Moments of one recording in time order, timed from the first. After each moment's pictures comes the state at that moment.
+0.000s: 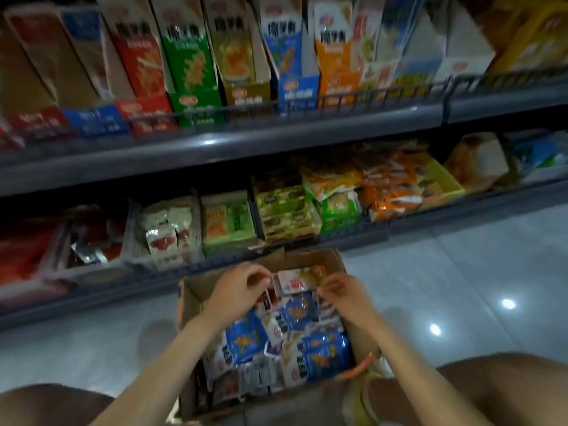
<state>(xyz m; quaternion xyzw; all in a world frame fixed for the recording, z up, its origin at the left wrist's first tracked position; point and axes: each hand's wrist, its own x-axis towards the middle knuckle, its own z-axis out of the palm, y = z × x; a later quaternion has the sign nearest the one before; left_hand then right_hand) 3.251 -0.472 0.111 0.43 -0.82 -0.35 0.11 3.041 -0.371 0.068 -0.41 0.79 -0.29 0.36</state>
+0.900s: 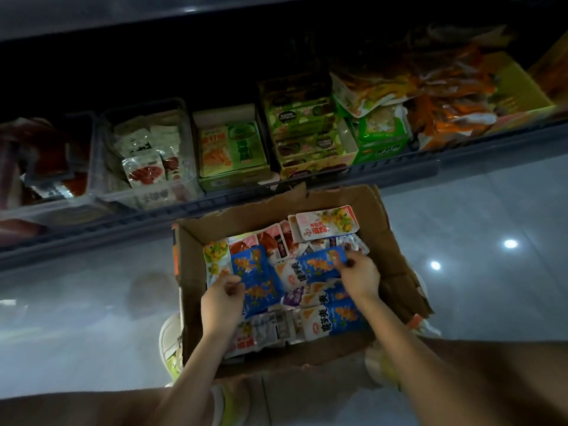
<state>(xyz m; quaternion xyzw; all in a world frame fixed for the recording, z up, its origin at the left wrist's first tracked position) 3.311 -0.433 -0.059 0.71 -0.55 -0.43 0.12 3.074 -0.378 -0.095 -0.26 0.88 -0.25 0.32</state>
